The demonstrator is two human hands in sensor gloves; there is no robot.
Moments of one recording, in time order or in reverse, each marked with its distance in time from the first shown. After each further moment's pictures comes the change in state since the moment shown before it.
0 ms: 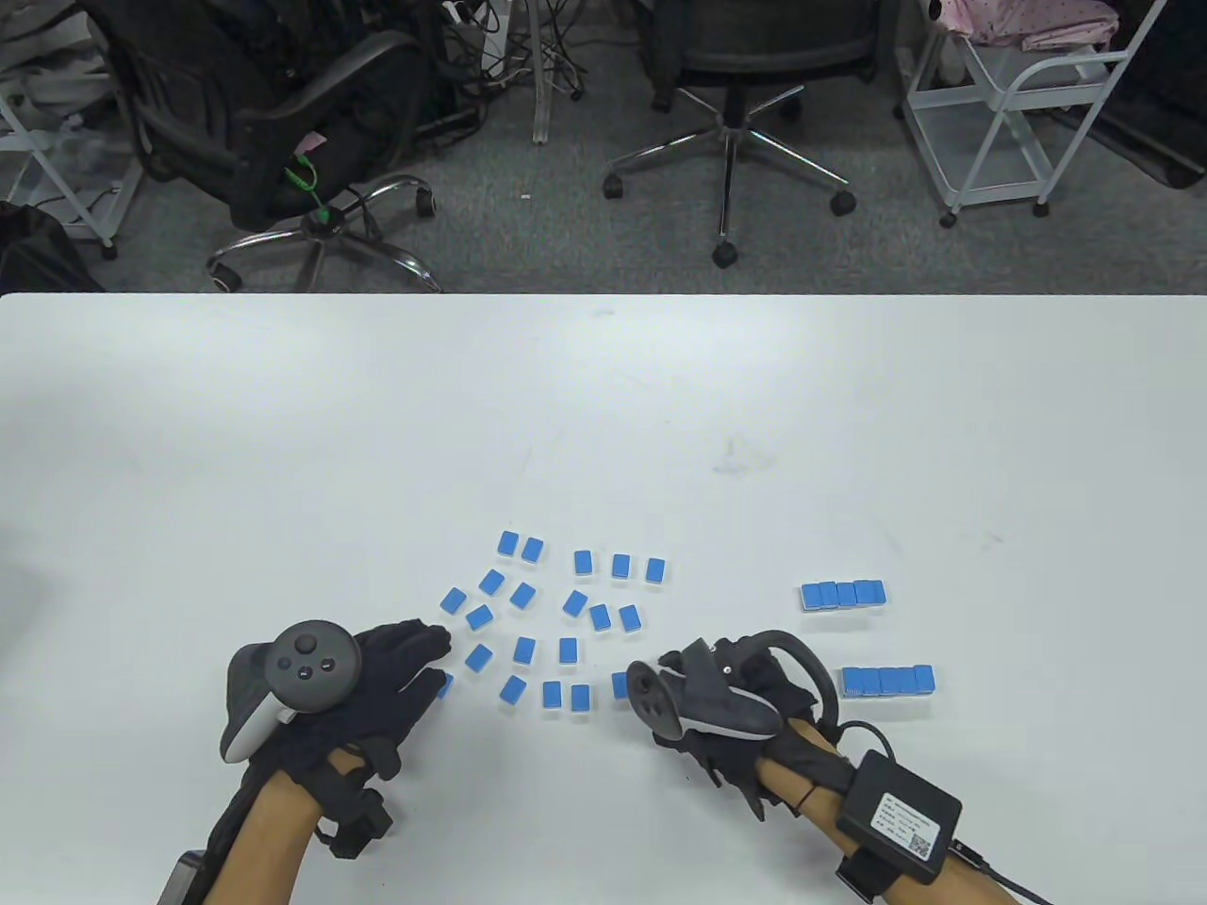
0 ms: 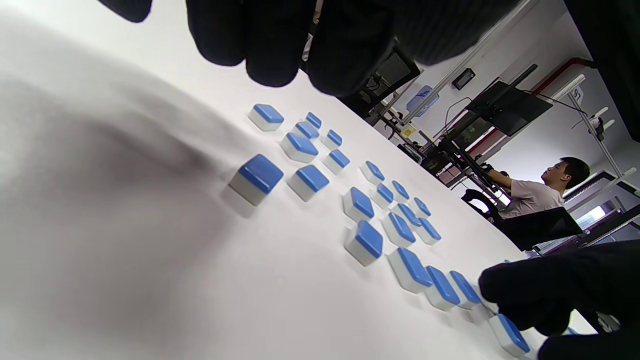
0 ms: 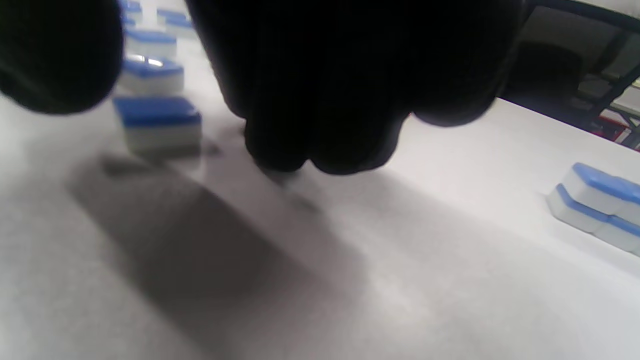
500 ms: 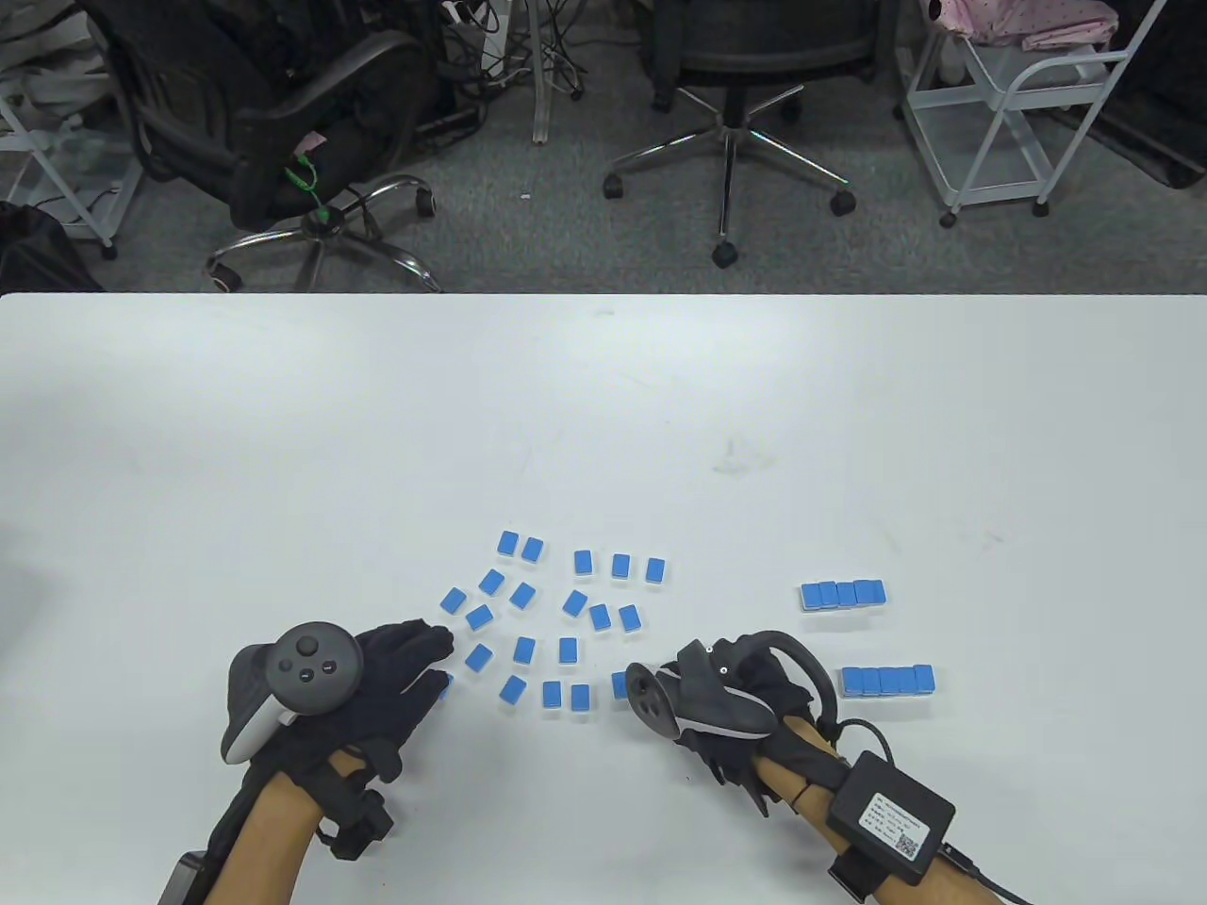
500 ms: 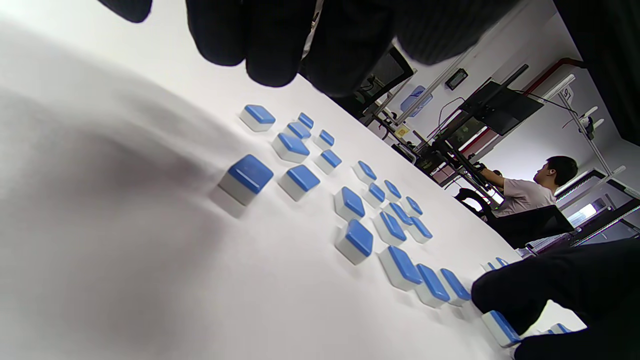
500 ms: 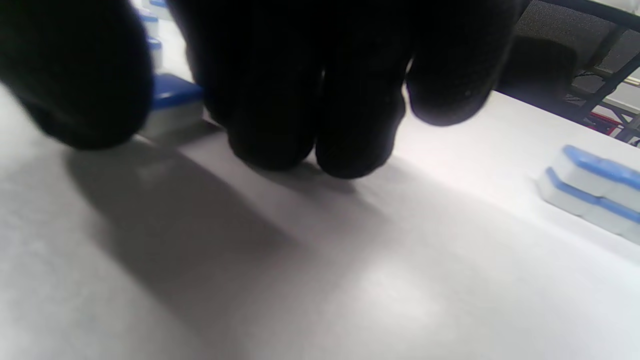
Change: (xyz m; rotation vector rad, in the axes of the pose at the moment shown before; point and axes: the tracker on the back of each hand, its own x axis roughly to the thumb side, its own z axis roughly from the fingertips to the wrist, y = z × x) left_hand 0.002 0.000 0.001 0.003 -0.018 -0.003; right_hand -0.014 0.004 0.000 0.018 0.023 -0.010
